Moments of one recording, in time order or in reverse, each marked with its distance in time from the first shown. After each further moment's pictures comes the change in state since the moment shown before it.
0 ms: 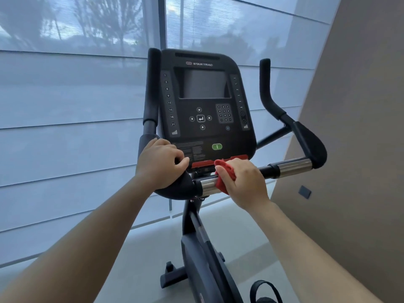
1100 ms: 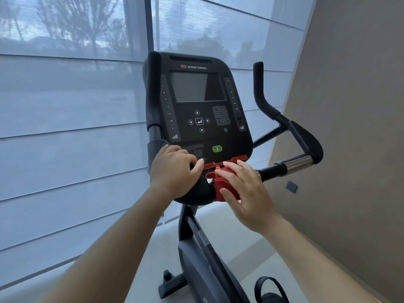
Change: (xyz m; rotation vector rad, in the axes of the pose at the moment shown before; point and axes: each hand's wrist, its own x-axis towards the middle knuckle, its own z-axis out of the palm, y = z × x) left_hand -0.004 -0.004 0.004 -0.097 0.073 0.041; right_hand -0.027 -0.029 0.017 -0.084 -0.054 -0.088
